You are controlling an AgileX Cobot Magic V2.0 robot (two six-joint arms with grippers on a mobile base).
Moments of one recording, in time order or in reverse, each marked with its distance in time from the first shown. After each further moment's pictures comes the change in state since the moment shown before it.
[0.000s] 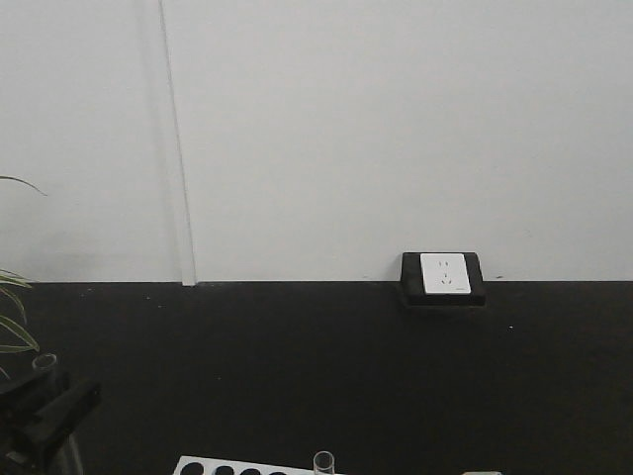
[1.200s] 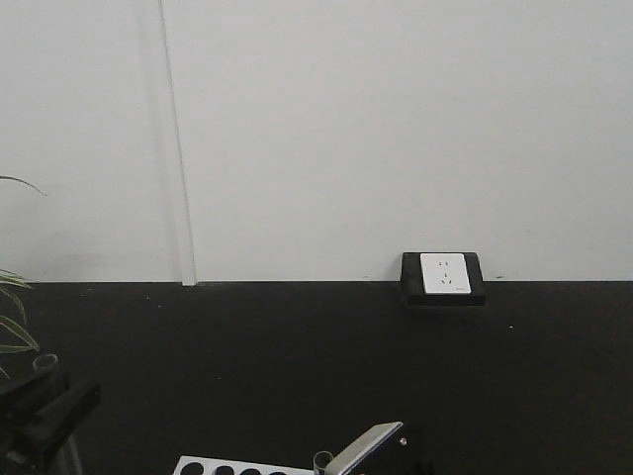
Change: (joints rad) left arm 0.000 0.000 0.000 0.000 0.001 0.000; right arm 0.000 0.277 -0.238 -0.032 0.002 0.049
